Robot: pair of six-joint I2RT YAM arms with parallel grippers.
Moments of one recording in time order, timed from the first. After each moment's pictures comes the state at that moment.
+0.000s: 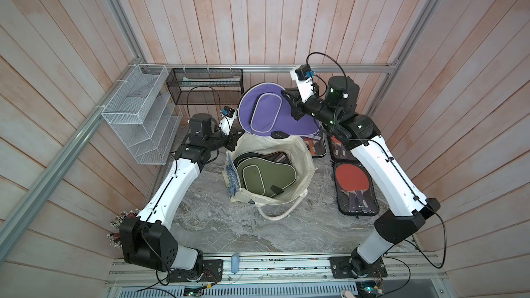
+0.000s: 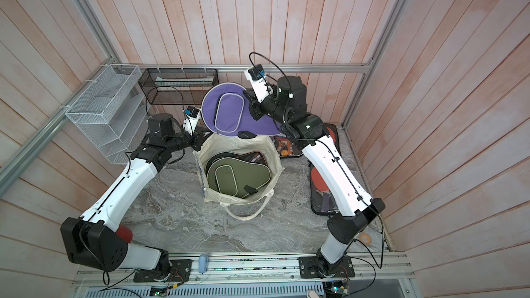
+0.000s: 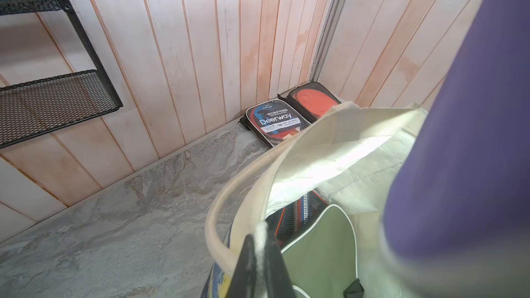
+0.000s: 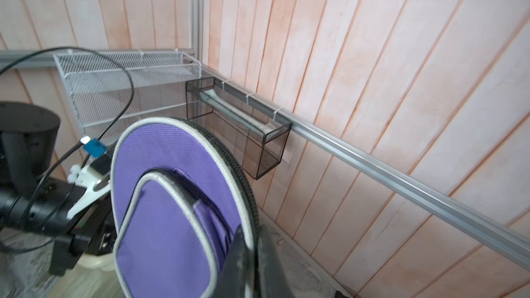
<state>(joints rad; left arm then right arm) -0.21 1.43 1.36 -0.31 0.53 0.14 0.60 1.67 2.11 -0.46 -0.14 -0.15</state>
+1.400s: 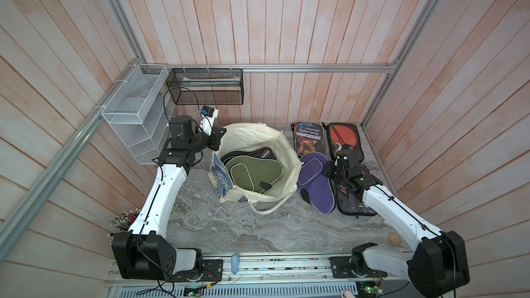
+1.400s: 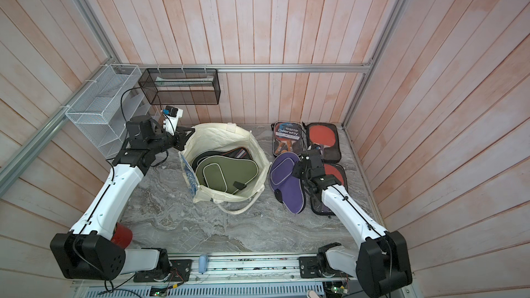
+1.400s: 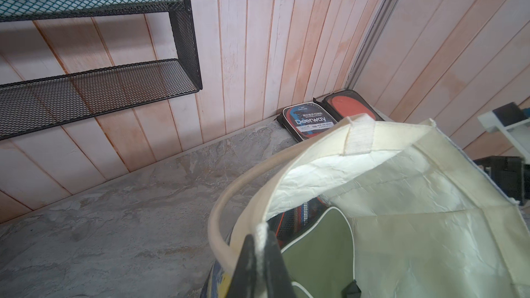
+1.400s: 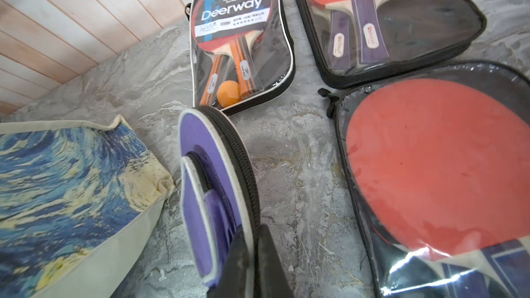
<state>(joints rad) -0.05 1.35 1.31 -0.33 0.56 0.12 0.32 1.22 0.81 -0.32 0.15 0.61</state>
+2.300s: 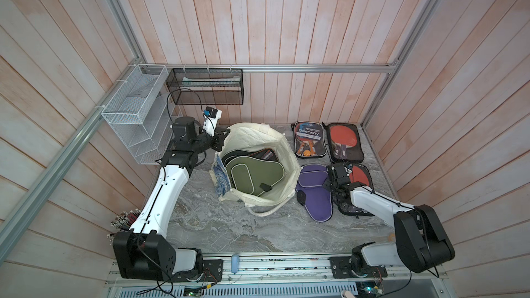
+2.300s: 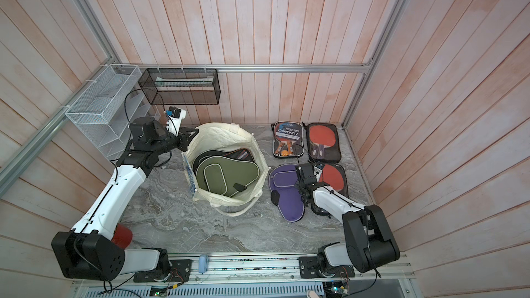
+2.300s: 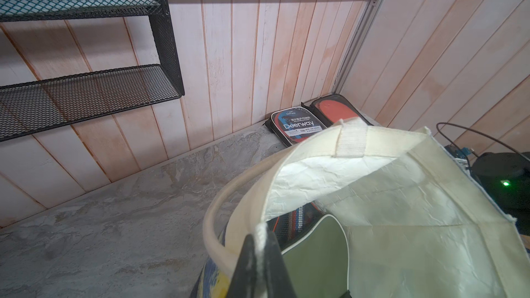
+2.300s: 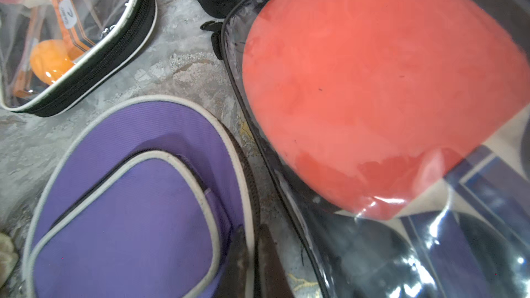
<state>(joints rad) -0.08 1.35 1.28 -0.28 0.58 0.10 0.32 1.40 0.66 -0.23 0.37 0.79</state>
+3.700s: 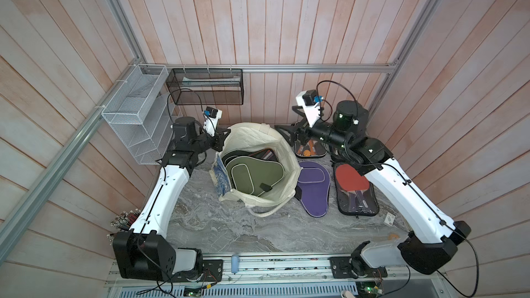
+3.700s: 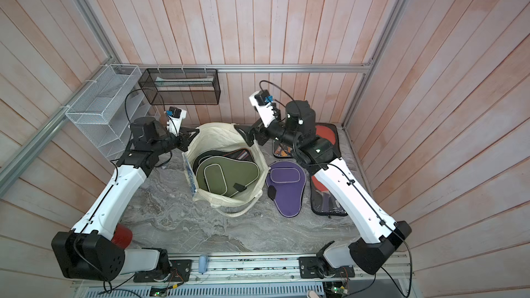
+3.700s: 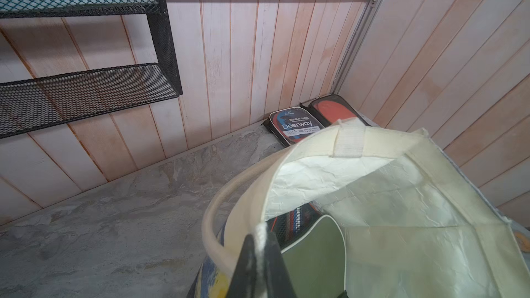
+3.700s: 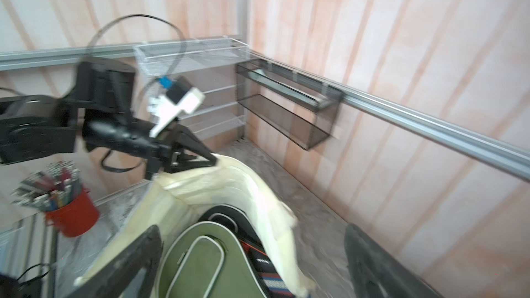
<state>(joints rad) -0.08 1.35 1.28 -0.28 0.58 0.09 0.70 1.44 1.72 -0.40 -0.37 -0.11</state>
